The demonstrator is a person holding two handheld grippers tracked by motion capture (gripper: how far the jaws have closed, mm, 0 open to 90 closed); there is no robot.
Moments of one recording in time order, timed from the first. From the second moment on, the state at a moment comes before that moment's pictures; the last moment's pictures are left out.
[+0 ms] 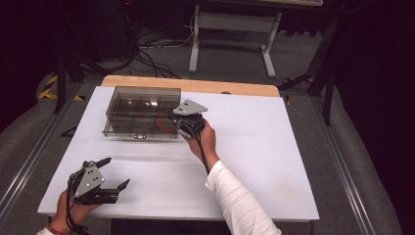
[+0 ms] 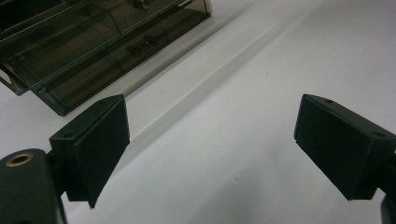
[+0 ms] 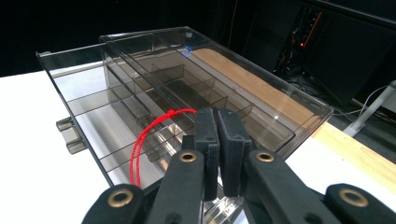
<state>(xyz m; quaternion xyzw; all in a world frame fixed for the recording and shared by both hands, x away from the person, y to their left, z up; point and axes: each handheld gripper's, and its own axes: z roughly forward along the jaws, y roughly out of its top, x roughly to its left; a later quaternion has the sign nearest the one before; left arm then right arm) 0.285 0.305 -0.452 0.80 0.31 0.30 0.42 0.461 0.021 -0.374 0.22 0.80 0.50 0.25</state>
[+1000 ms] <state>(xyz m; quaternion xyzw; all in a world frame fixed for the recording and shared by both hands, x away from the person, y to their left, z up) 0.285 0.303 -0.453 0.80 0.31 0.30 0.41 0.457 0.019 -0.393 0.22 0.81 0.49 0.23</state>
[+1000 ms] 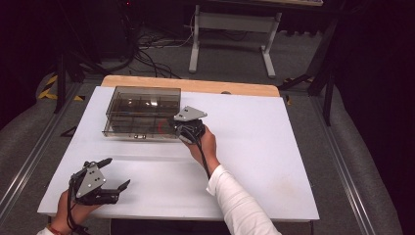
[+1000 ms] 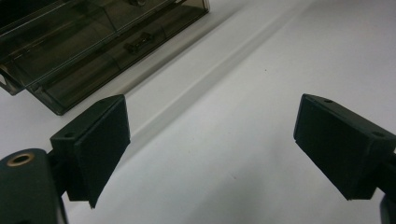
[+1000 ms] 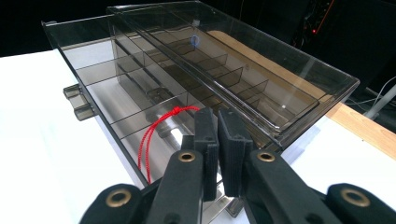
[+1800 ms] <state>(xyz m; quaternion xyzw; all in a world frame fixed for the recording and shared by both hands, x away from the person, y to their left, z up) 0.284 0.302 -0.453 0.80 0.31 0.31 0.41 0.455 0.017 -0.397 0.23 0.81 0.50 0.23</state>
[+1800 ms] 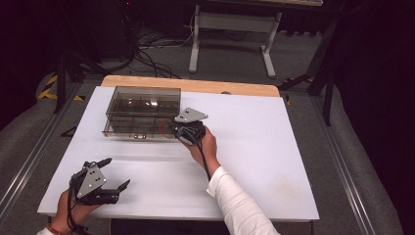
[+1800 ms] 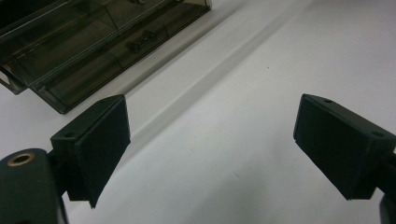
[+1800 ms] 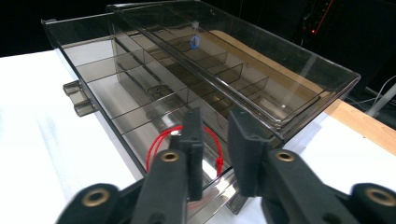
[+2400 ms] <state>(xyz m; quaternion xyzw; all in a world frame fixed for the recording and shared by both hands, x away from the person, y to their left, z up) 0.285 0.302 -0.454 0.81 0.31 0.31 0.40 0.451 0.009 -0.391 0.23 0.80 0.50 0.24</state>
